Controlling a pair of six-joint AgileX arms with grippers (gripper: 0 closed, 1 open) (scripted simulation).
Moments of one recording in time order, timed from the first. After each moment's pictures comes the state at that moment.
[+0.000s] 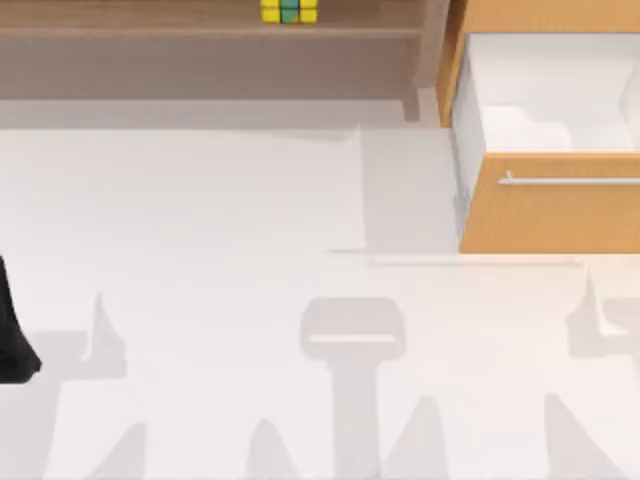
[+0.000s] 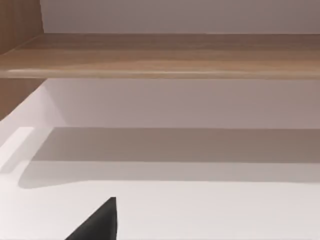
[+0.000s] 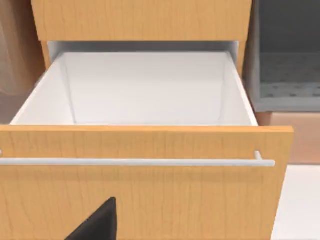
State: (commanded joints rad) left arm 0.00 0.00 0.00 0.00 0.00 0.00; right arm 0.13 0.36 0.15 0.06 0.11 0.03
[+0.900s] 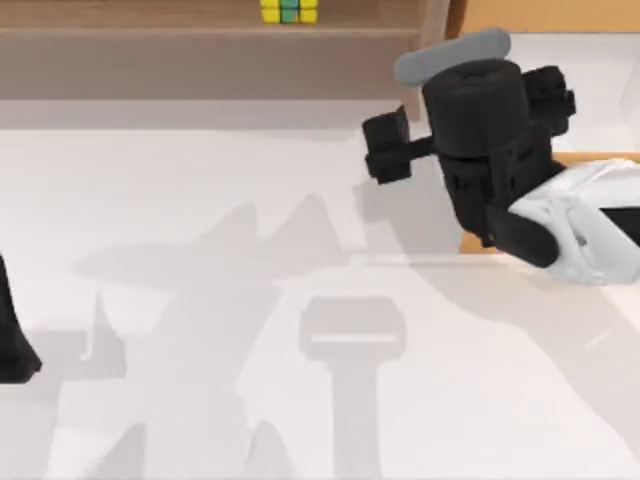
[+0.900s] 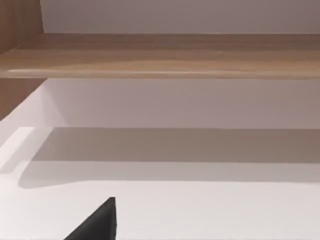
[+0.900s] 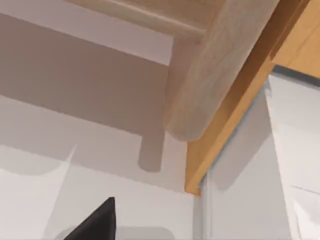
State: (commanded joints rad) left arm 0.00 0.00 0.00 0.00 0.00 0.00; right arm 0.62 1.84 1.03 0.37 0.60 -0.05
